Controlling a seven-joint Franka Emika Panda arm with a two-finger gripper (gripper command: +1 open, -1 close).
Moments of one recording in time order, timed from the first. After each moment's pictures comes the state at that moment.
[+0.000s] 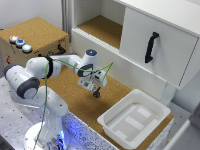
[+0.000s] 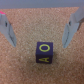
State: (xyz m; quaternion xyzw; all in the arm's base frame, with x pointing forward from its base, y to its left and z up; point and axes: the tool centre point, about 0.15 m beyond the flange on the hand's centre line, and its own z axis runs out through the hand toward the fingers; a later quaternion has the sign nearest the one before) arm 0.337 -0.070 0.261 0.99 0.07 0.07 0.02
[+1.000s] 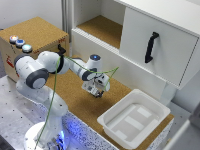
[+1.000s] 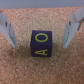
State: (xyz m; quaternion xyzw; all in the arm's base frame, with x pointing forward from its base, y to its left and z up) arm 0.350 -0.072 0.215 1.00 0.06 0.05 0.02
